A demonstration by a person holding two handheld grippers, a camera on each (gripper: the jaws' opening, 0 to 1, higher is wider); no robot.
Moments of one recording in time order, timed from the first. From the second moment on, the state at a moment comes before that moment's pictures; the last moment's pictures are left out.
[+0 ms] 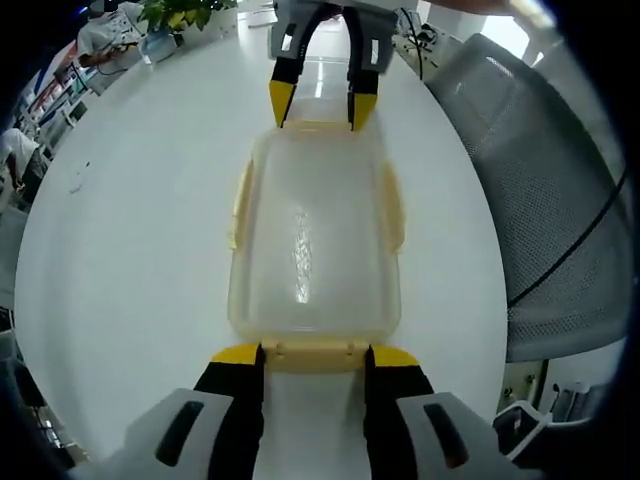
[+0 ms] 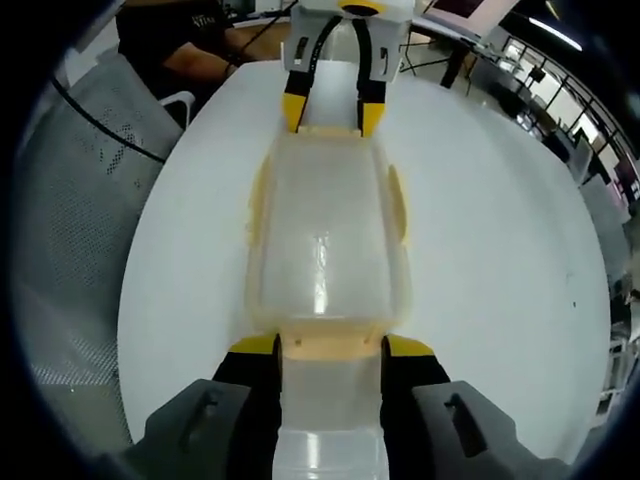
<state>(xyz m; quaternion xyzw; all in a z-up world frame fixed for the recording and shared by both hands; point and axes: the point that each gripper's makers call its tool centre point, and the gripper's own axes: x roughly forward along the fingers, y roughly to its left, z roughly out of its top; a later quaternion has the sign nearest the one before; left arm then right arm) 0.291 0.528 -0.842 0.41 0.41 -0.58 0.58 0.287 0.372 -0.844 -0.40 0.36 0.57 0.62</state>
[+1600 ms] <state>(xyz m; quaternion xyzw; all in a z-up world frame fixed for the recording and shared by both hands) 0.279 0.514 -0.797 0.39 0.38 -0.57 0.62 0.280 0.356 -0.797 -0.42 0.32 0.57 0.63</state>
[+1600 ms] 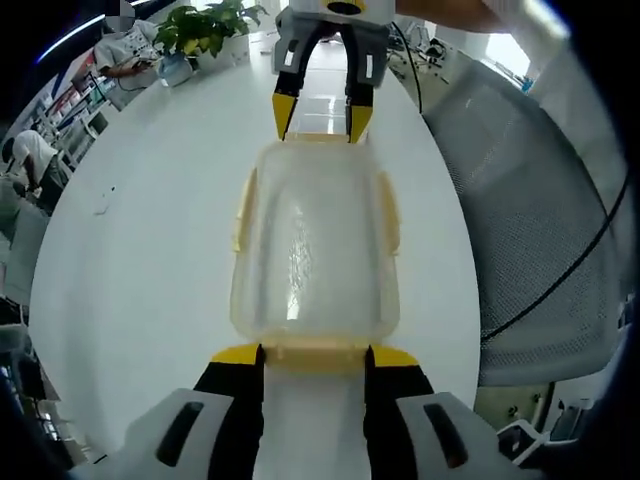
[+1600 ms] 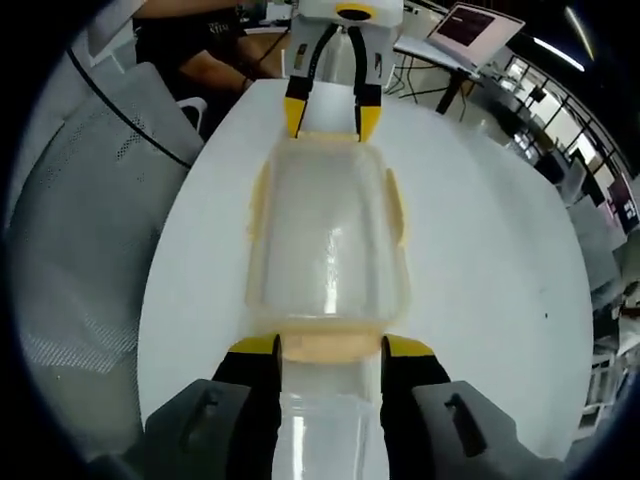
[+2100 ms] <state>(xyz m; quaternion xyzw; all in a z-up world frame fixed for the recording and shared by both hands) 0.269 0.492 -0.770 0.41 0.36 -0.56 0.62 0.270 0.334 -0.773 -0.42 0.31 0.57 0.64</state>
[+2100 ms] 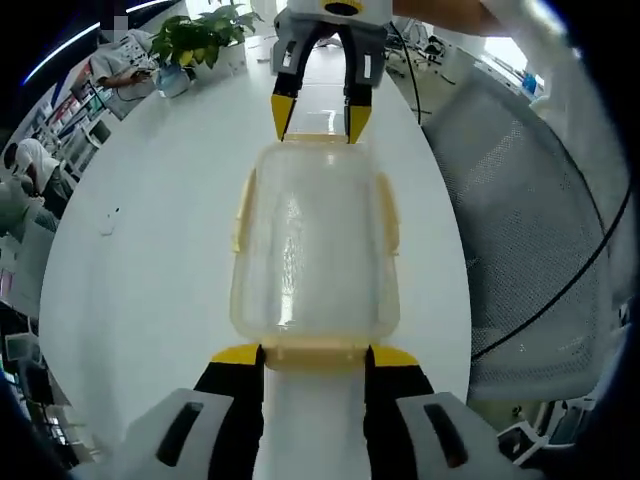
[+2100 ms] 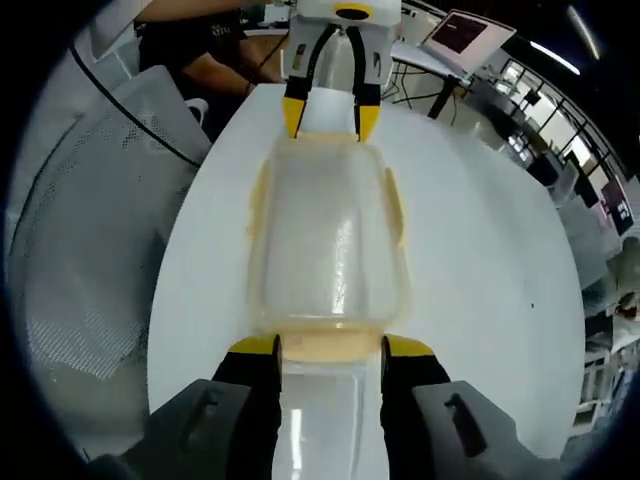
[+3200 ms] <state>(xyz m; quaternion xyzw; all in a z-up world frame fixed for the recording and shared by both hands) 0.280 0.352 -0.754 0.42 0.34 -0.58 0.61 0.273 0.196 -0.762 -0.42 0.33 0.54 0.65</state>
